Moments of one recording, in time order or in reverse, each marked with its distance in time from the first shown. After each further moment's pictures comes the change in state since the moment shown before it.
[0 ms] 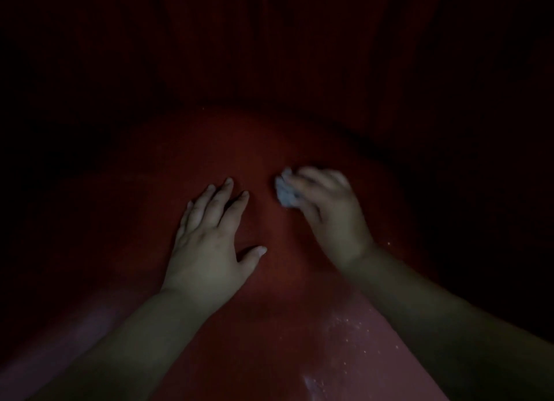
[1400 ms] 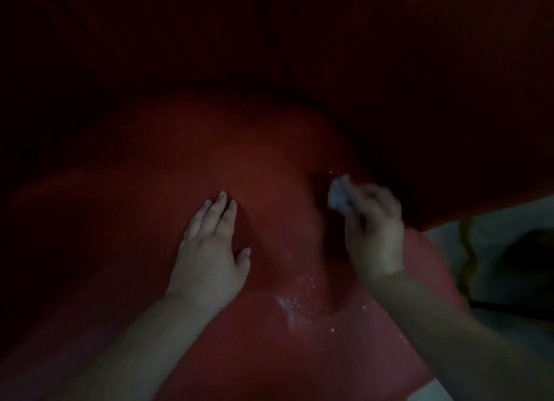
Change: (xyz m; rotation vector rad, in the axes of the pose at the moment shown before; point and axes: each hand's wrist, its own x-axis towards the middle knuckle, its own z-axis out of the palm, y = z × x) left_hand -0.068 0.042 0.028 0.007 -0.133 0.099; right_hand -0.166 0.026 -0.040 -0.080 0.471 0.364
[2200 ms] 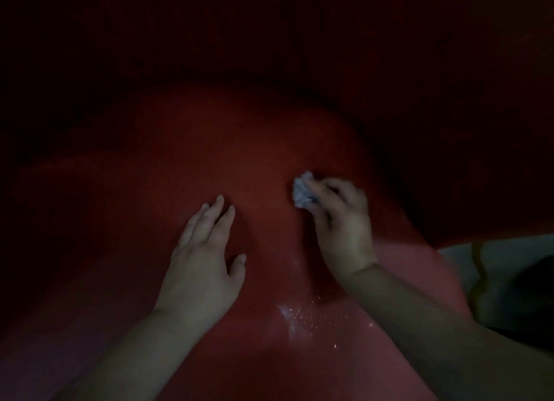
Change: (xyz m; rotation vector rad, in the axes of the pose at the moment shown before) left_hand -0.011 -0.010 0.002 -0.076 0.067 -0.042; right_hand 0.014 -0.028 0.040 0.092 -0.152 -0.115
